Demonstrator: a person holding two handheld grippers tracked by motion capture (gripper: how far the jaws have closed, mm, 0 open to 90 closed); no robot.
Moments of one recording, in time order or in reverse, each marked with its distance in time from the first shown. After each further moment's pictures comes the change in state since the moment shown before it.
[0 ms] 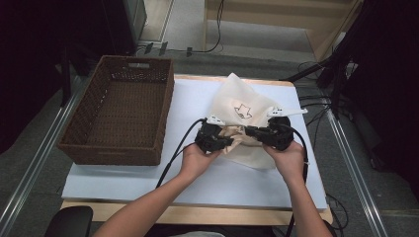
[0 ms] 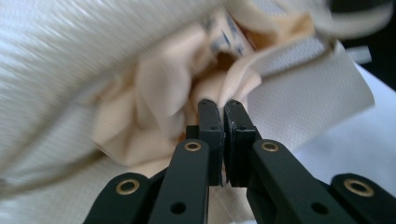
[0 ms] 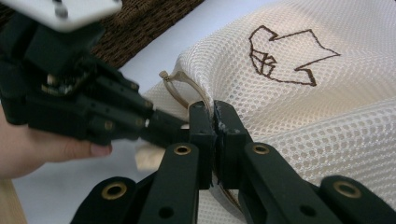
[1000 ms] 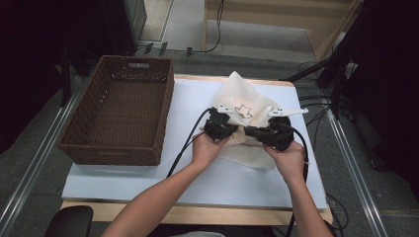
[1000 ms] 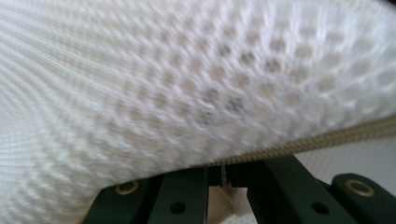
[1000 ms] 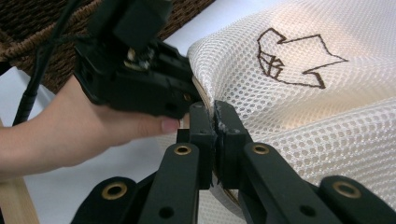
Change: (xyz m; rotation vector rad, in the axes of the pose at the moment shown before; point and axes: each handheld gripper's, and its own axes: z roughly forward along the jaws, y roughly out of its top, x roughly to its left) left arm 0.006 0.030 0.028 -0.059 0.120 0.002; right arm 0.003 0.002 -0.003 -0.004 0.025 -0.001
